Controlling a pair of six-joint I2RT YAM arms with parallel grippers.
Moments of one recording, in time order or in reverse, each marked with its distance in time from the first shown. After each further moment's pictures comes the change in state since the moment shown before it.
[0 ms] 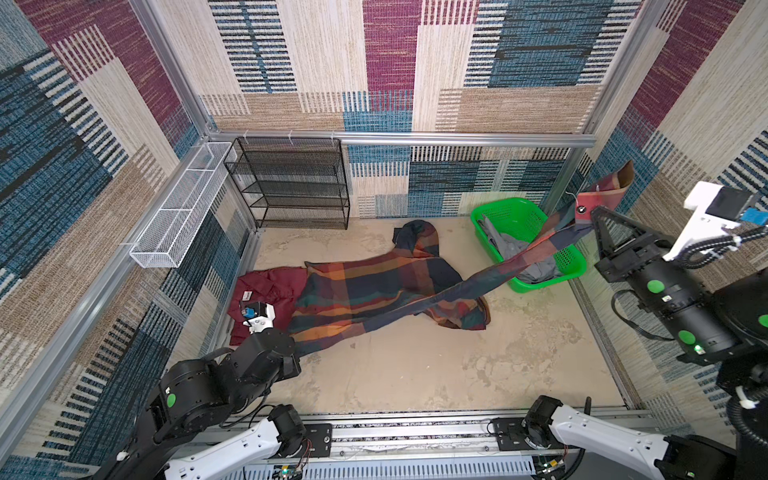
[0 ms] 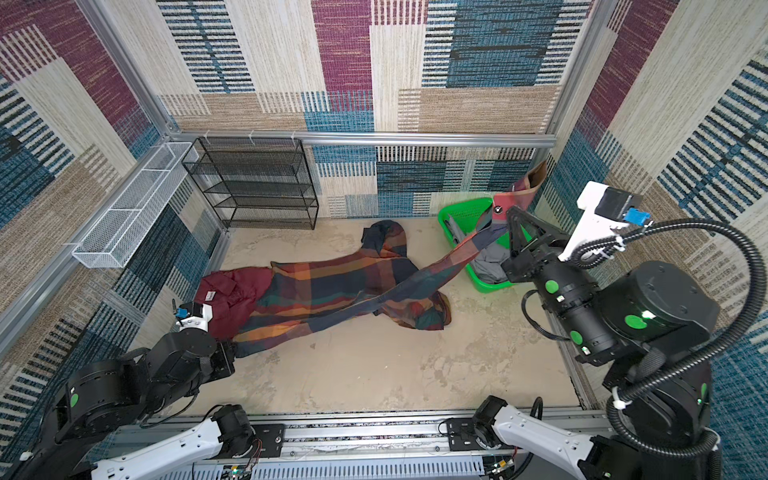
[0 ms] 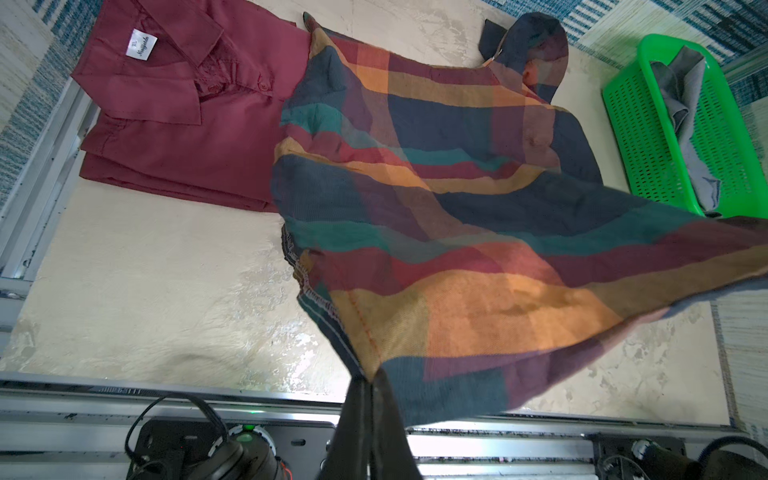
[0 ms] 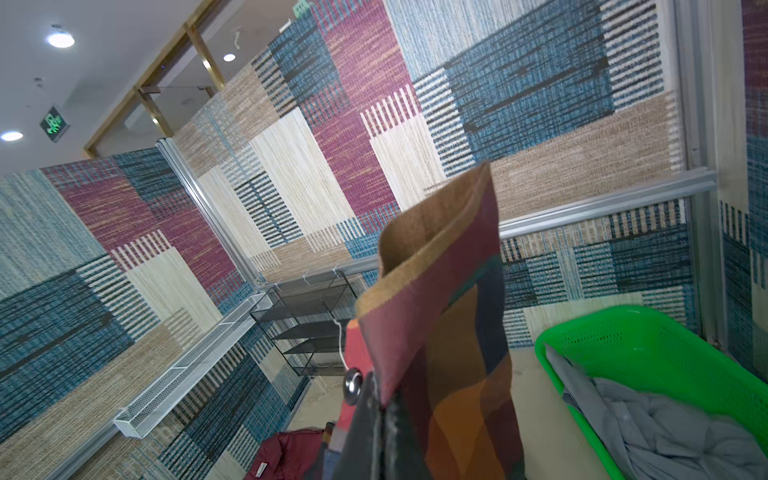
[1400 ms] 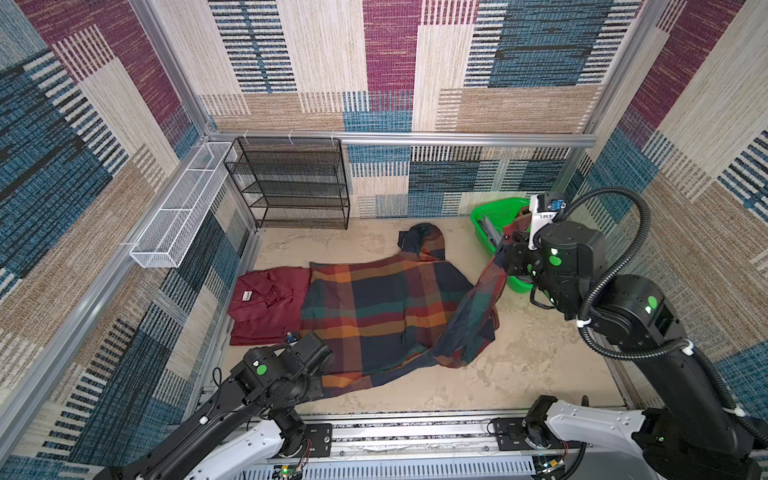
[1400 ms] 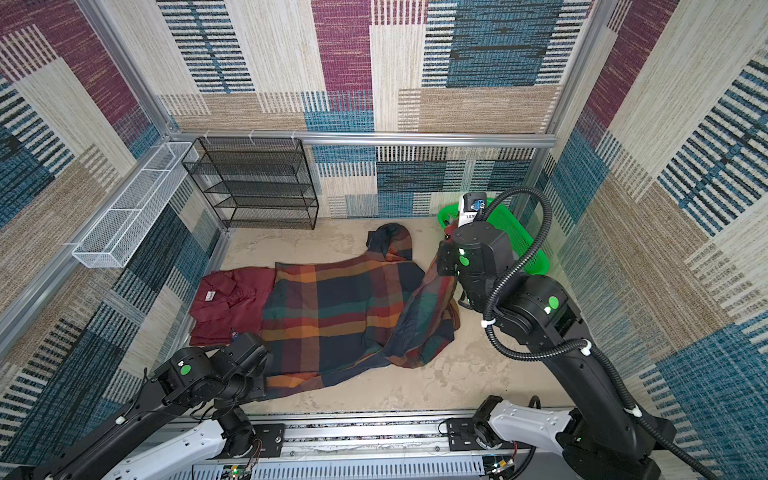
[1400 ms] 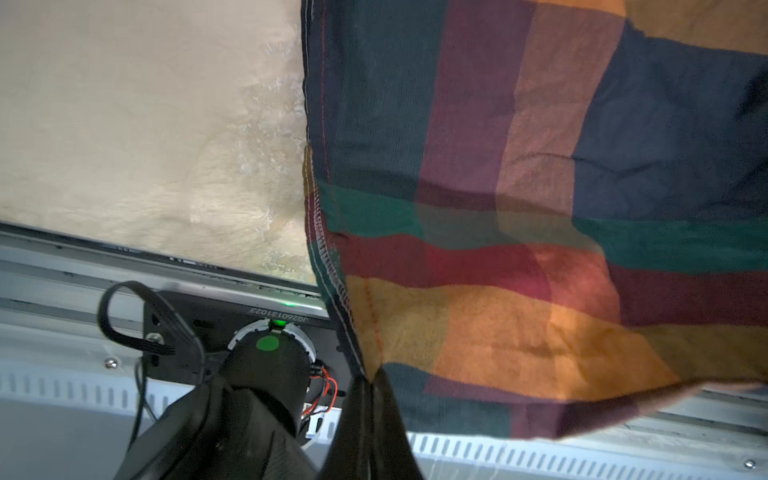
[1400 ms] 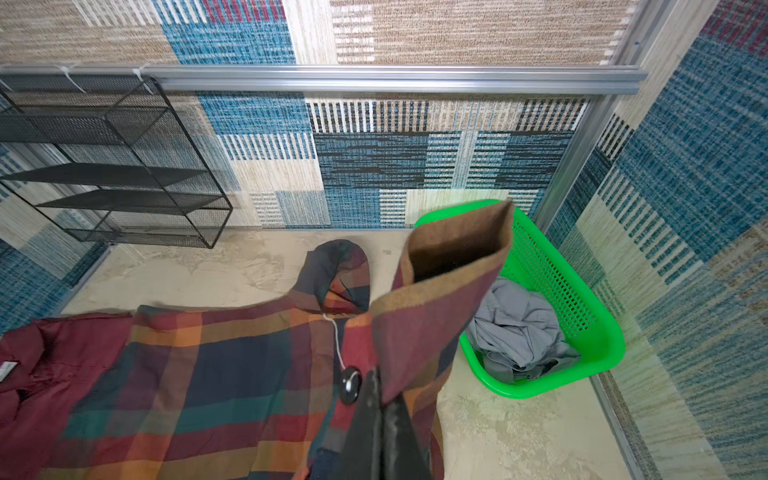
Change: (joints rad) left arm 0.200 0.089 -0.428 0.064 0.361 0.034; right arm -0.001 0.215 -0.223 -0.162 0.232 -0.045
